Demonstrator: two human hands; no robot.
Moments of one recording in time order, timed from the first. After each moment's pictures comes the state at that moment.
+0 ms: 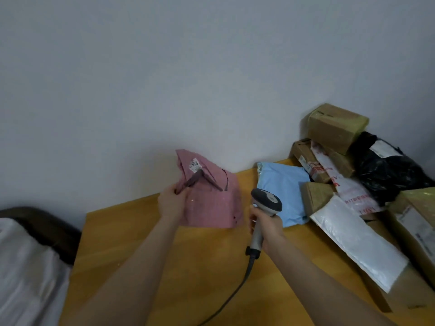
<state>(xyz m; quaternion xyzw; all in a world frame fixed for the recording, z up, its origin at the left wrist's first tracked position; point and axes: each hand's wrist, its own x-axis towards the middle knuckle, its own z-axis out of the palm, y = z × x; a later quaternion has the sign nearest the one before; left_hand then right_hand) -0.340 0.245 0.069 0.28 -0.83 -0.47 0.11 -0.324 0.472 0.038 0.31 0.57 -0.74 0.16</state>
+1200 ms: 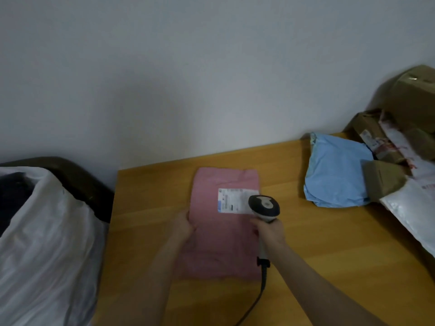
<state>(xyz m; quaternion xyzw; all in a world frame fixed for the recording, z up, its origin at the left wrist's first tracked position) -0.223 0.109 -0.067 0.29 -0.85 -0.40 -0.16 -0.260 0.338 -0.034 0.28 0.73 -0.58 0.24</state>
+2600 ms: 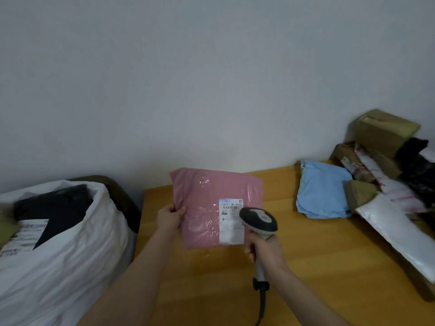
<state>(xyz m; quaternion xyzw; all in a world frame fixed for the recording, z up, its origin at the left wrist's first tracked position) -0.184 0.085 0.051 0.40 -0.66 -0.62 0.09 -0.153 0.344 0.093 0.14 0.69 -0.67 0.24</state>
